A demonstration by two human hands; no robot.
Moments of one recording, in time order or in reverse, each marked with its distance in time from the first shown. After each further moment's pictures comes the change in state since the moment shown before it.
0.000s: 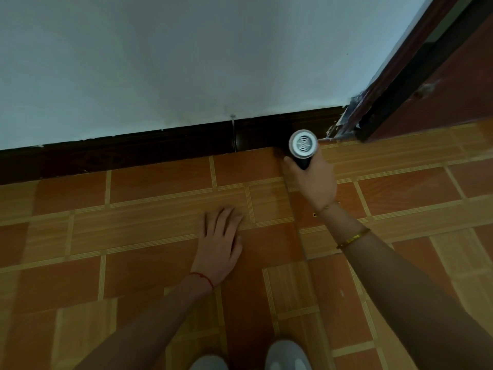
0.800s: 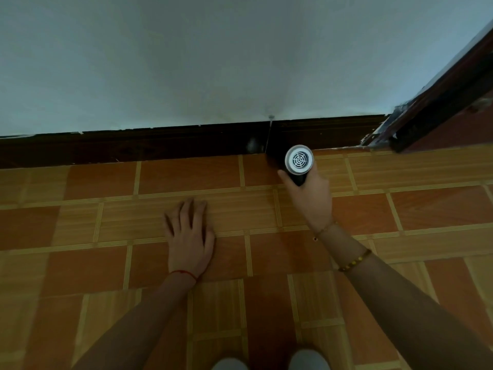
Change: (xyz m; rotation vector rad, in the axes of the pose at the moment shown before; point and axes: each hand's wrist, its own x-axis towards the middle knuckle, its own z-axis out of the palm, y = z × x) left_hand -0.024 -0.083 -0.026 0.046 0.149 -0.398; right_hand -0.034 -0.039 0.050 0.065 -0.061 -0.116
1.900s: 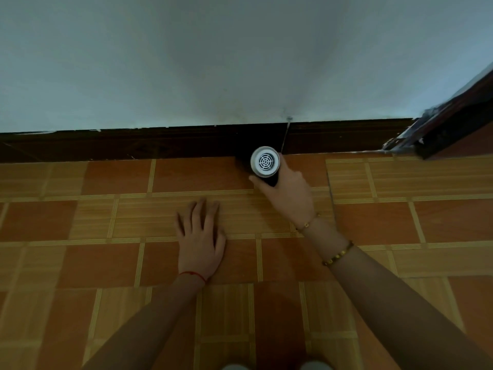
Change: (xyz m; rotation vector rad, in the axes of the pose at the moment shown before) left_hand 0.000 -0.001 -0.001 0.020 0.014 0.014; right_hand 0.009 -0.034 0.046 -0.061 -0.218 -0.235
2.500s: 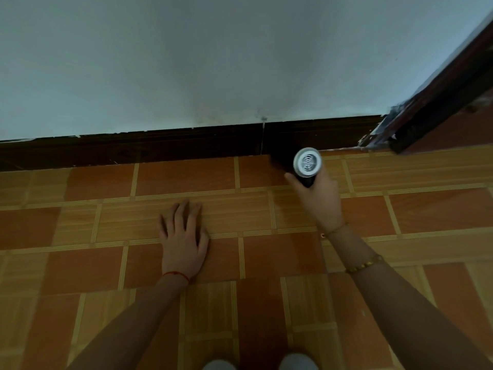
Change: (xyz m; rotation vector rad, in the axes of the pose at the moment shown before) left_hand -0.002 0.003 -0.001 0.005 0.006 -0.002; right_hand -0.024 0.066 -0.059 0.051 0.197 0.203
